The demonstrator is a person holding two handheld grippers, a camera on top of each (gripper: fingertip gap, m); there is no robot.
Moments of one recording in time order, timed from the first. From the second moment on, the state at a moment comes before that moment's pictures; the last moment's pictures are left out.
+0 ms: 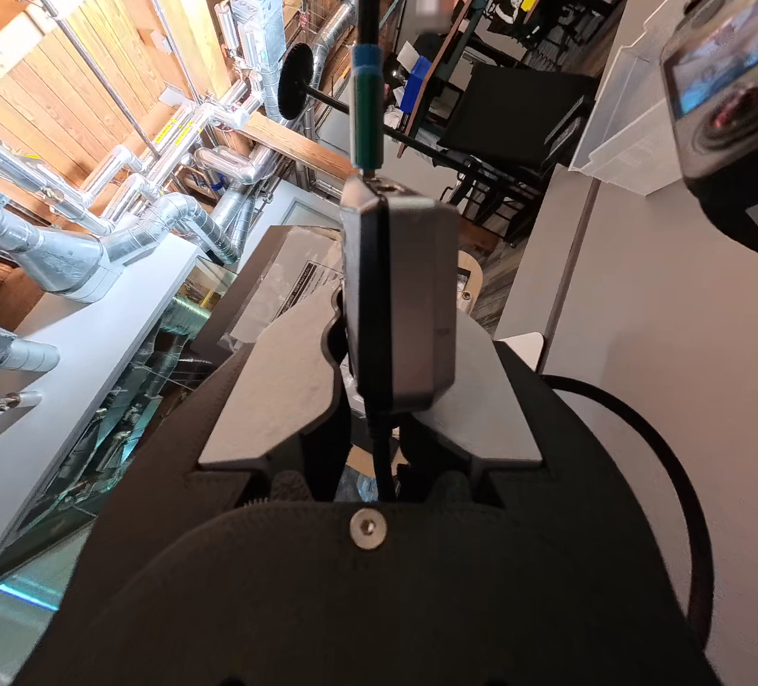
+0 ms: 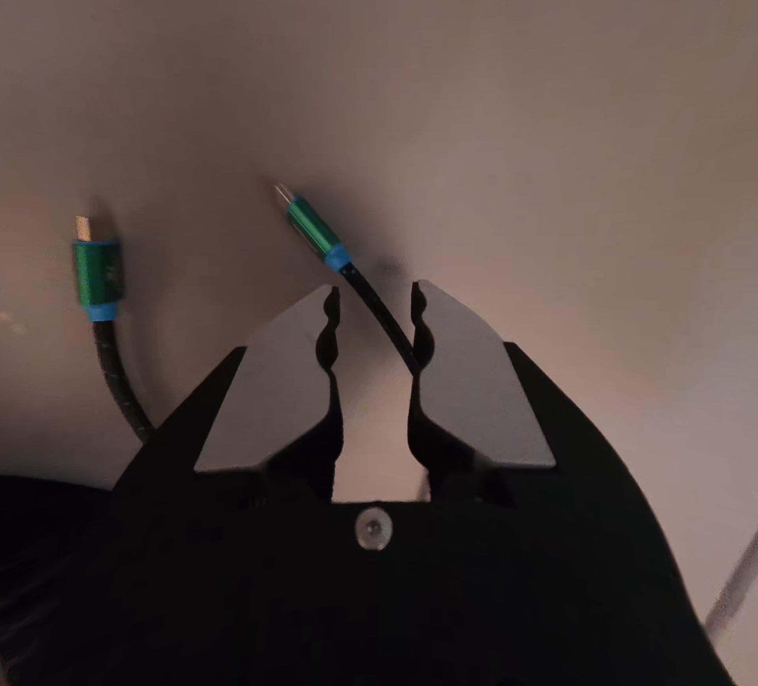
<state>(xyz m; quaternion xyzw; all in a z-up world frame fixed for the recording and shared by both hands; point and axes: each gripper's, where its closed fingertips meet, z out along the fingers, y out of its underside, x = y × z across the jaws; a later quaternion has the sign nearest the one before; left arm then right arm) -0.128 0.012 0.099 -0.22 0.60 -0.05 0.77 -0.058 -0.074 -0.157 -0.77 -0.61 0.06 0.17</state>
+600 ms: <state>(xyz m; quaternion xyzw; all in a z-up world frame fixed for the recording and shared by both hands) -0.086 0.020 0.000 -0.21 0.72 0.03 0.66 0.066 -0.058 -0.002 -0.85 -0.34 -0.08 0.40</state>
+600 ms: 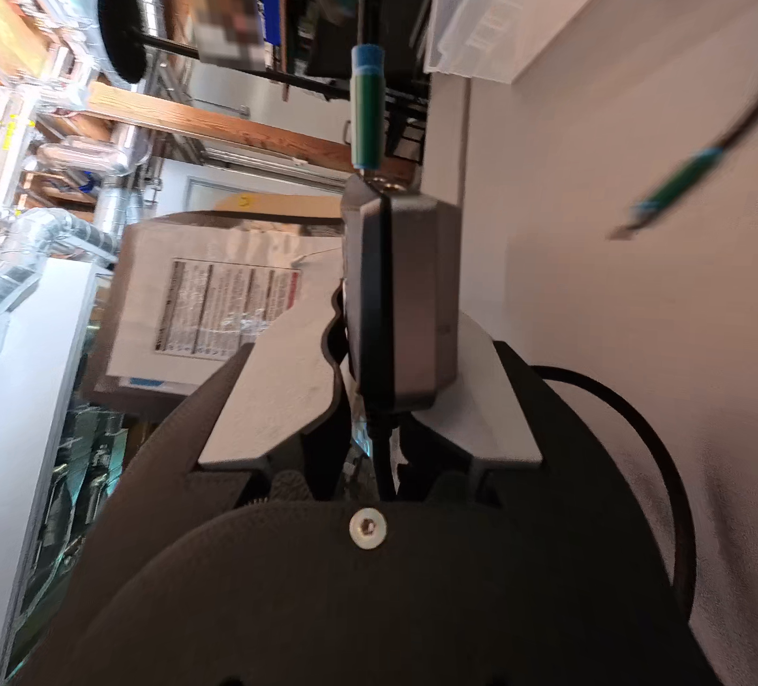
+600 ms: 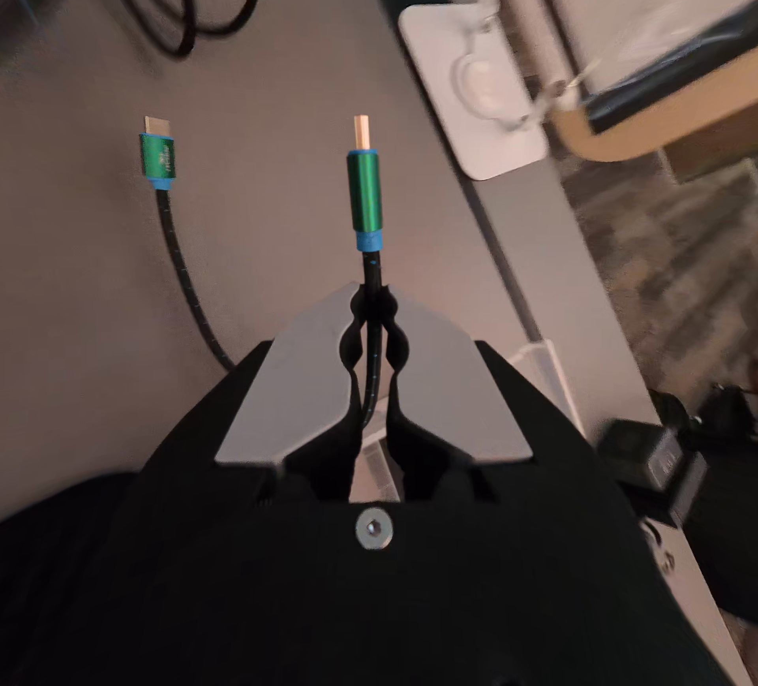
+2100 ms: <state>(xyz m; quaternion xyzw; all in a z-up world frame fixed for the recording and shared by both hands) -0.055 -0.024 -0.153 -0.36 0.84 0.07 0.39 0.108 -0.092 0.141 -0.73 -0.15 -0.30 0.59</state>
